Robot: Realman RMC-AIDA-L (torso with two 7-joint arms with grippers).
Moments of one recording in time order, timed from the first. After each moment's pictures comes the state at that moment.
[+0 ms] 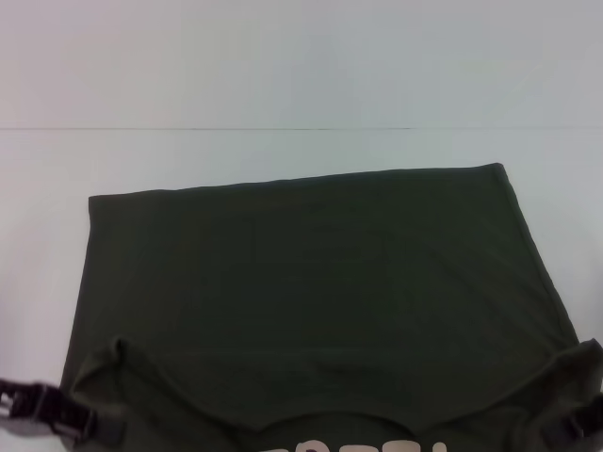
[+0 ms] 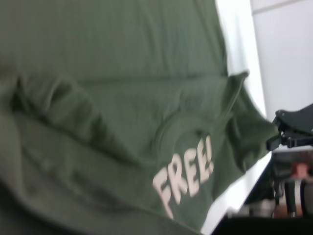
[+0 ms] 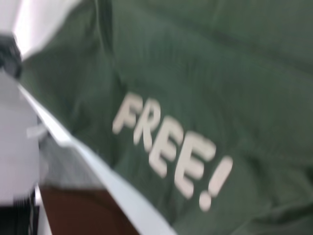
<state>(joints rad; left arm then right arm) -0.58 -1.89 0.44 0.59 2.59 2.00 -2.24 0.66 1.92 -0.66 -0.65 -2.59 -1.91 2.17</state>
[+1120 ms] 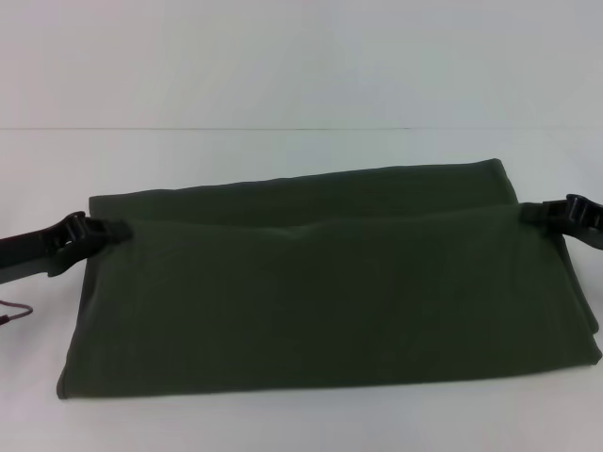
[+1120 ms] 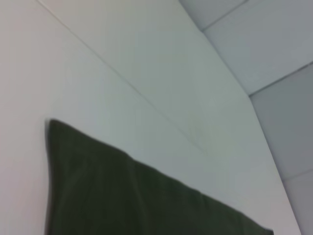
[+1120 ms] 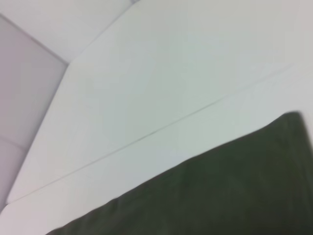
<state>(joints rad) -0.60 -2.00 0.21 0.50 2.31 1.31 -2.18 0.64 1.98 -0.35 -0.49 -2.27 -1.21 2.14</state>
